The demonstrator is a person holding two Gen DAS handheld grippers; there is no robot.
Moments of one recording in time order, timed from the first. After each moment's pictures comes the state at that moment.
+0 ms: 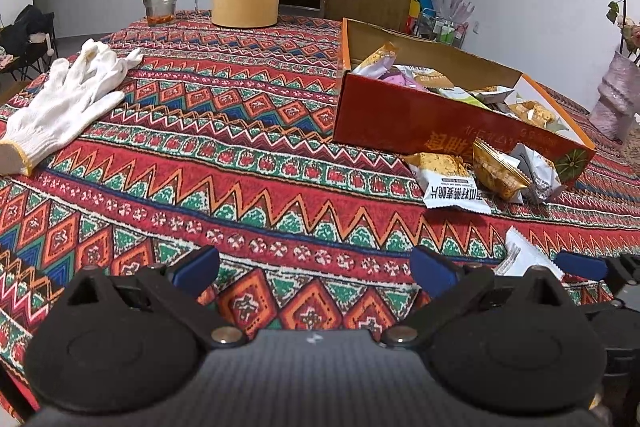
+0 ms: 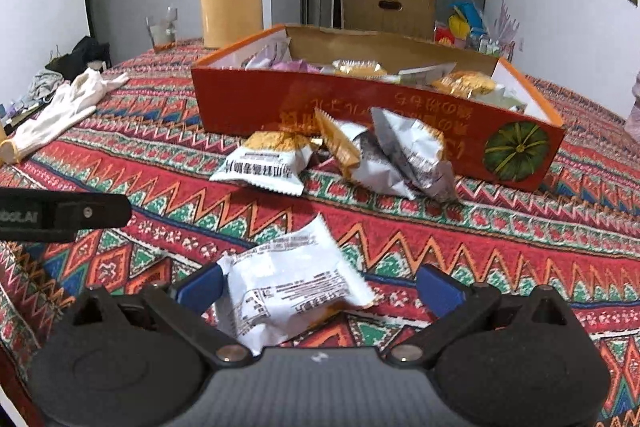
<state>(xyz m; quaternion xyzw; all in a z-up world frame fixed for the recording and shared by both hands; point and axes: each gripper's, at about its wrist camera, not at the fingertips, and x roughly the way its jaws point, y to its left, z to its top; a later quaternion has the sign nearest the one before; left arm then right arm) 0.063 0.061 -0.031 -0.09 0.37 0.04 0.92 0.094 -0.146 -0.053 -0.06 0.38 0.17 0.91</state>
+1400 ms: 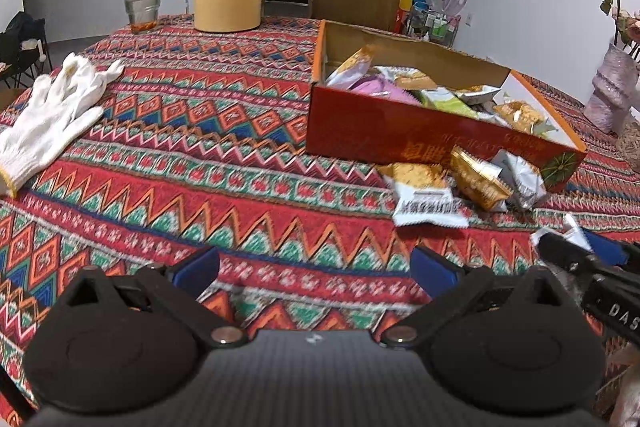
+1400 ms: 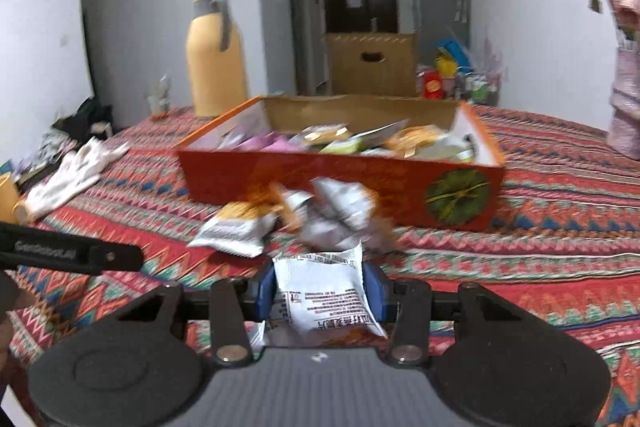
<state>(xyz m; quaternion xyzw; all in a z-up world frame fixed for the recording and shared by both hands) 0.083 0.039 -0.018 -0.08 0.38 0.04 0.92 0.084 -0.205 -0.021 0.00 0.29 0.16 0.94</state>
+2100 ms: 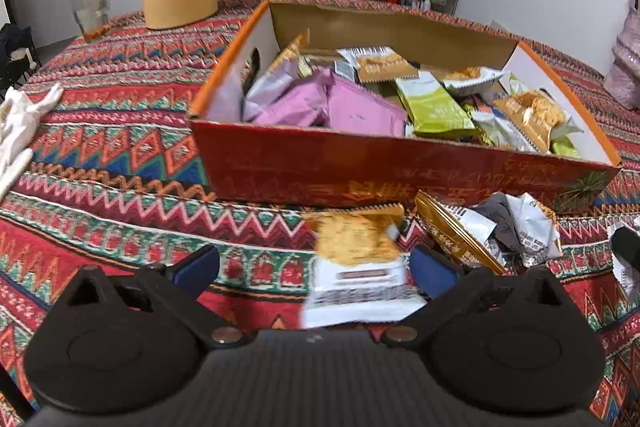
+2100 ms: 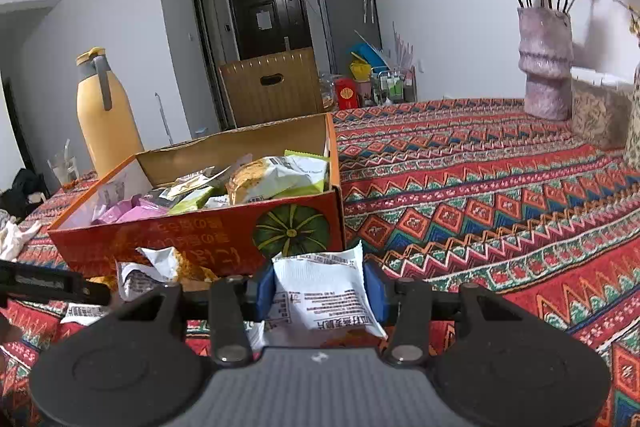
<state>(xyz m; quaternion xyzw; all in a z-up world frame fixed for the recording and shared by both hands) 0.183 -0.021 -0.034 -0.04 0.43 0.05 0.90 0.140 -0.302 -0.034 0.08 0.28 0.06 0.96</state>
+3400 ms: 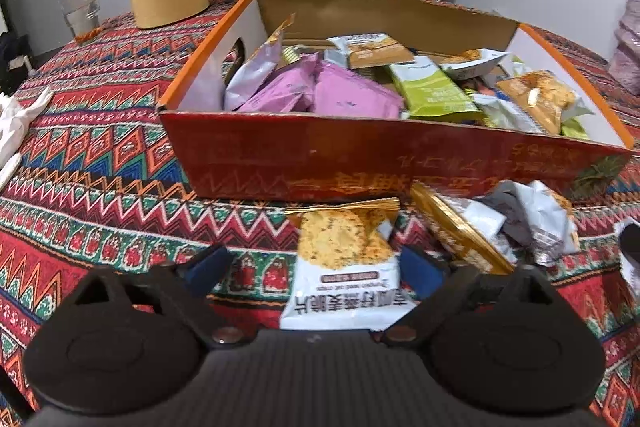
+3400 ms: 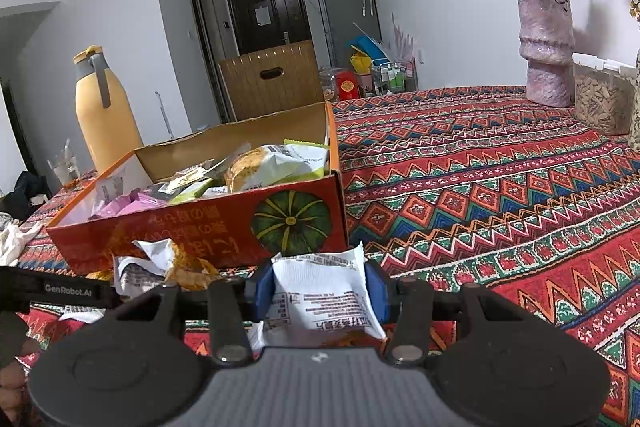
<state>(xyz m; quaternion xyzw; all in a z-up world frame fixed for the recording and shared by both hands) 0.190 -0.030 -0.044 -0.02 0.43 0.04 0.90 0.140 -0.297 -0.042 0.09 0.28 0.06 0.95</state>
